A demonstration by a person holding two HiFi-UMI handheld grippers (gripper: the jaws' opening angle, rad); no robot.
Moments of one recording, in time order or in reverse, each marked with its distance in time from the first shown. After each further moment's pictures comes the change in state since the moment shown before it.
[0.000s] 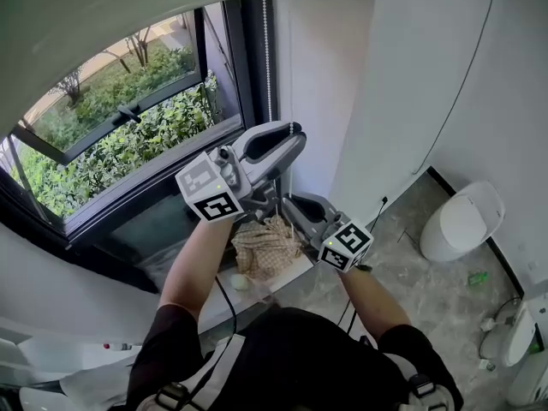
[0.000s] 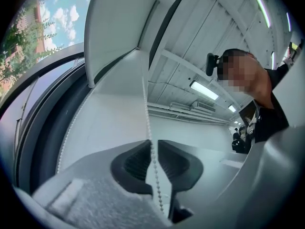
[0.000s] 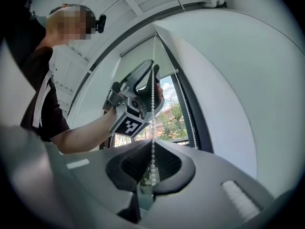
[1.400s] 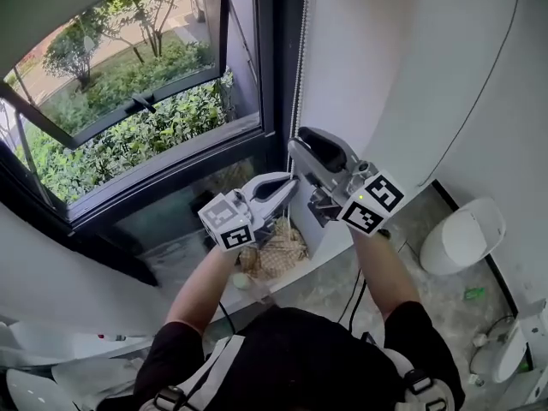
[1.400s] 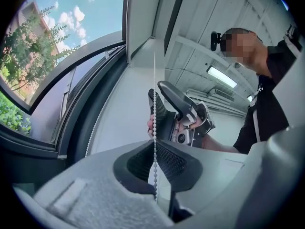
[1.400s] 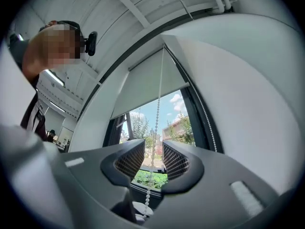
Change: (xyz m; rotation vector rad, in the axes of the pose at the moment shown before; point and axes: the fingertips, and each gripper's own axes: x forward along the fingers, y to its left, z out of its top) left arm -0.088 0.021 -0.110 -0.062 0.160 0.229; right arm 0.069 0.000 0.150 -0.050 -0.146 0.116
